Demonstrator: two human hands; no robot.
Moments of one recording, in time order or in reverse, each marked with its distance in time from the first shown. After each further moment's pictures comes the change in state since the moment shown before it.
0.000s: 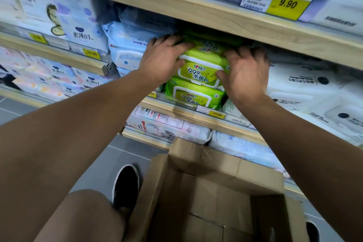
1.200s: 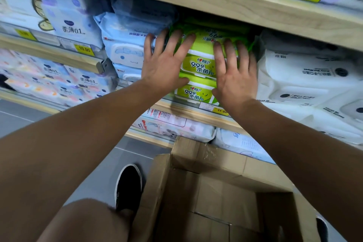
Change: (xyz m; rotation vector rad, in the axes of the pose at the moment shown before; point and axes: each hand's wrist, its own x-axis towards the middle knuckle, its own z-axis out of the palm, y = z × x) left_hand -0.019 0.011 0.035 0.274 0.100 -0.044; right_hand -0.016 -0.012 0.059 -0.192 0.060 -0.142
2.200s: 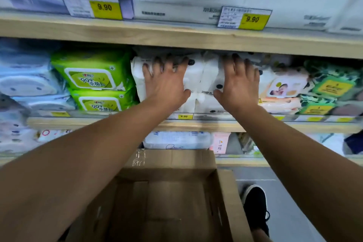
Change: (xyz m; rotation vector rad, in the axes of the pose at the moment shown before) left_hand 0.020 0.284 -0.060 -0.161 -0.118 0.084; right_hand -0.123 0.261 -0.037 0.154 -0.143 0.423
